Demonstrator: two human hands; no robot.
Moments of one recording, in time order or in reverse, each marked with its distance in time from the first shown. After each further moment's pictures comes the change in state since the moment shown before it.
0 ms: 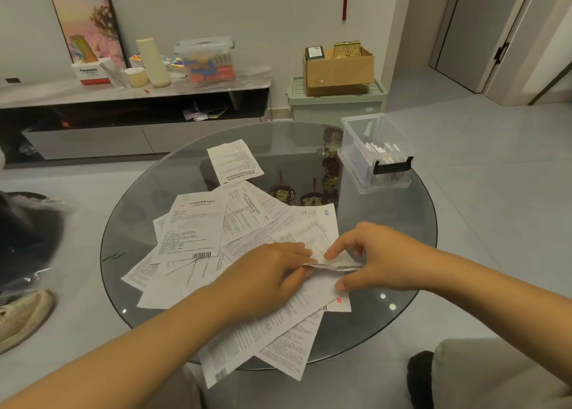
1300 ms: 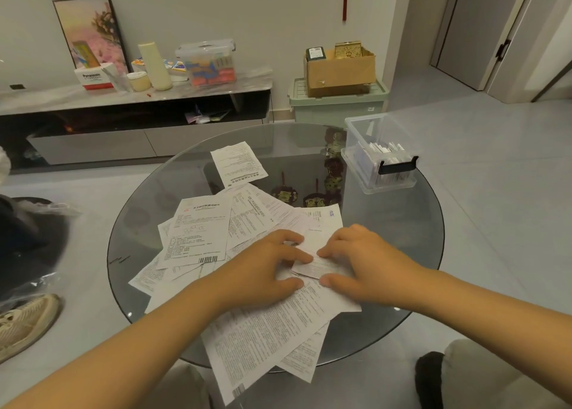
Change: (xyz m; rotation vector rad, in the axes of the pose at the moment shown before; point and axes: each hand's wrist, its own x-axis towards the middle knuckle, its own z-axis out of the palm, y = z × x) left_hand 0.004 -0.022 -0.006 -0.050 -0.045 -0.034; right_hand 0.022 0.005 0.033 -0.194 0.228 -0.256
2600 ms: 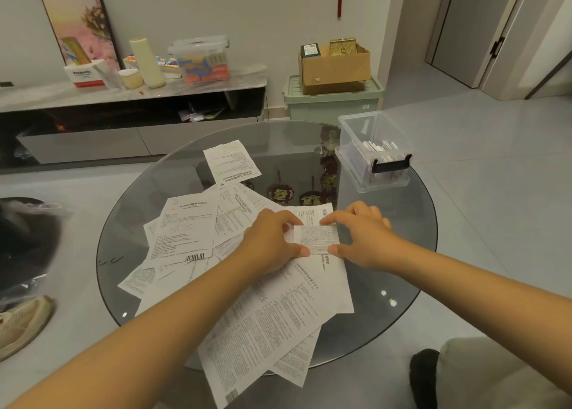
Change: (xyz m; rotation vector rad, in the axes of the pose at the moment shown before) left_hand 0.046 0.018 0.000 -0.192 0.175 -0.403; right_hand 0.025 0.022 -0.001 0.182 0.015 0.374
